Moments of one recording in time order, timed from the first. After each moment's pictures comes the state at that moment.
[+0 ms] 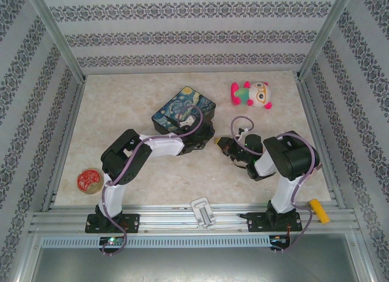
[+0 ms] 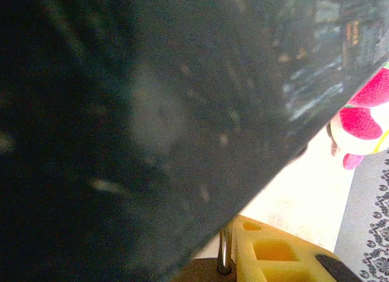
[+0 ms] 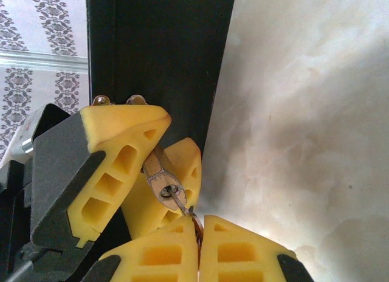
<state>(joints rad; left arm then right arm) -0.78 2.02 1.24 0.05 -0.16 -1.48 0.30 1.85 0.34 1.17 -0.56 1.26</state>
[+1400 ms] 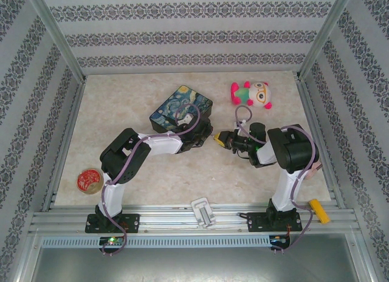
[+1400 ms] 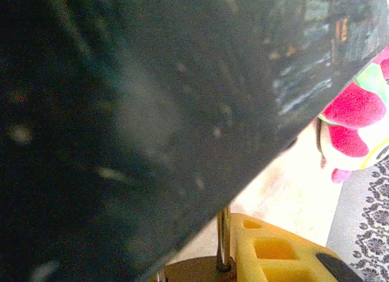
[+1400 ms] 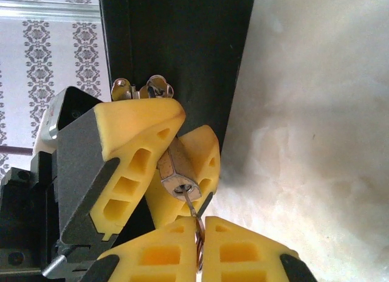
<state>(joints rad) -0.76 2.02 1.24 0.07 -0.15 -1.50 0.18 1.93 0.52 1.05 -0.93 1.23</state>
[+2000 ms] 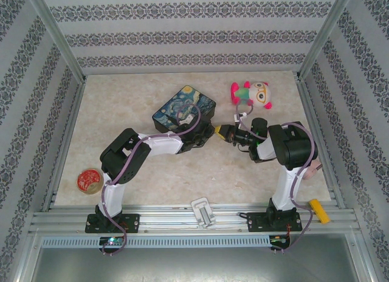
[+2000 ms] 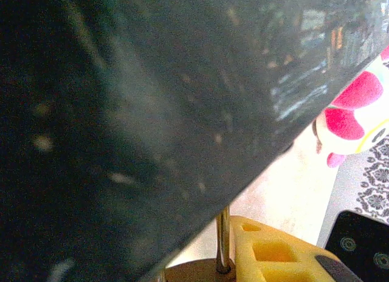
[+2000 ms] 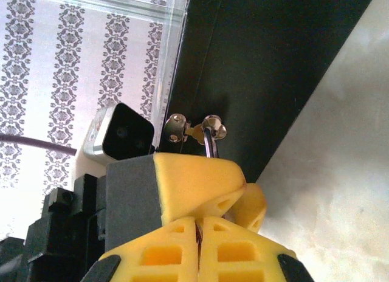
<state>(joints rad) -0.76 2.02 1.24 0.08 -0.11 -1.50 0.15 1.95 0.57 1.14 -0.96 1.15</state>
